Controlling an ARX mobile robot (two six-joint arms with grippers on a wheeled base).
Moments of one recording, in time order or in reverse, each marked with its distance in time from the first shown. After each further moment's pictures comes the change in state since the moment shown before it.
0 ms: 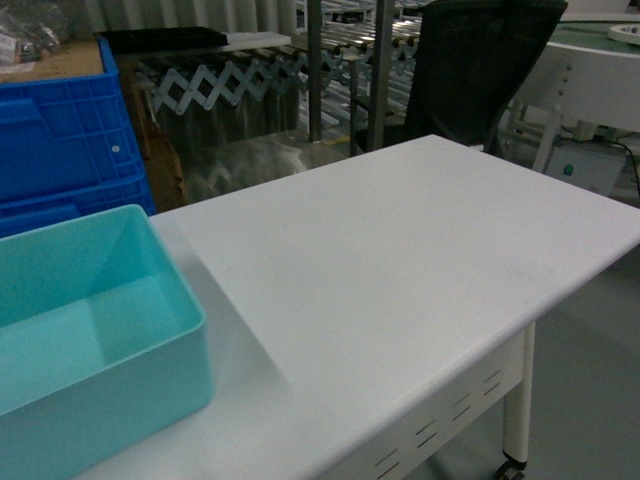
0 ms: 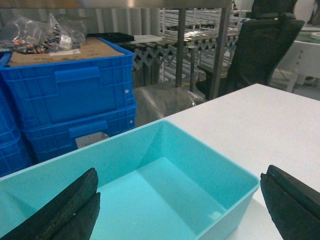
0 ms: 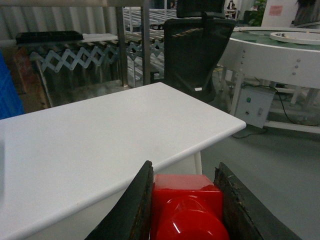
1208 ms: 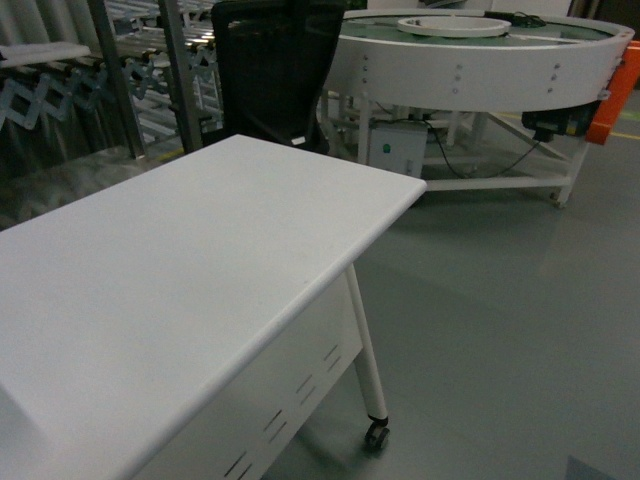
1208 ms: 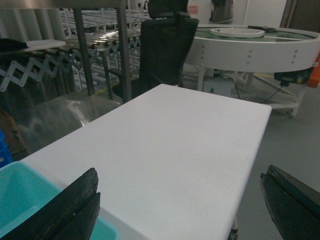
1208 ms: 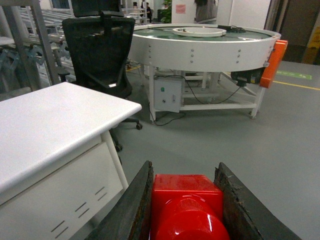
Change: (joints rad) left arm 0.000 0.000 0.000 0.000 0.000 0.000; right arm 0.000 0.000 0.000 0.000 0.000 0.000
